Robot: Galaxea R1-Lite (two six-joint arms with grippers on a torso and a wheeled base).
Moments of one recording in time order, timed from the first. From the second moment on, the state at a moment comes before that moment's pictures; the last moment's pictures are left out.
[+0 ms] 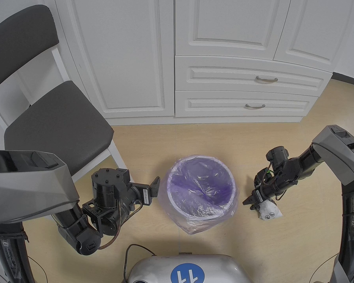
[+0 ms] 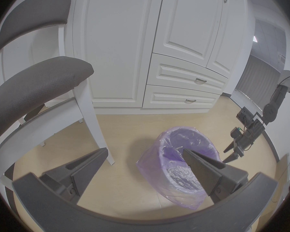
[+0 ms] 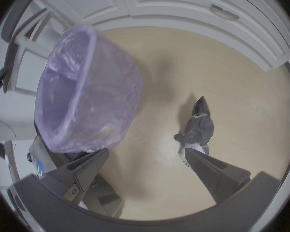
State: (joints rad) left arm -0.57 2.17 -0.56 -1.35 0.30 -0.16; right arm 0.14 2.42 -1.32 -0.03 0.16 -0.27
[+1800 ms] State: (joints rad) left arm -0.54 2.21 -0.58 -1.37 0.30 -0.15; right arm 0.11 2.50 -1.71 -0.07 0.19 0.22
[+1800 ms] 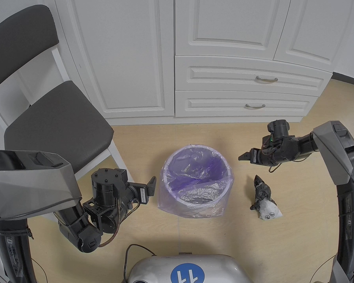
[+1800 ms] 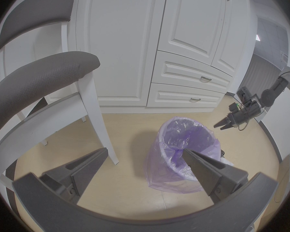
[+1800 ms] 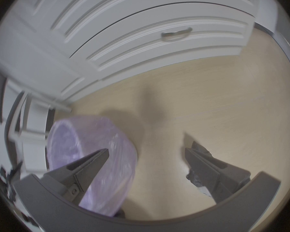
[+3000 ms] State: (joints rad) left arm -0.53 2.21 -0.58 -1.37 0.30 -0.15; right arm 0.37 2.43 -1.13 -0.39 0.26 -0.18
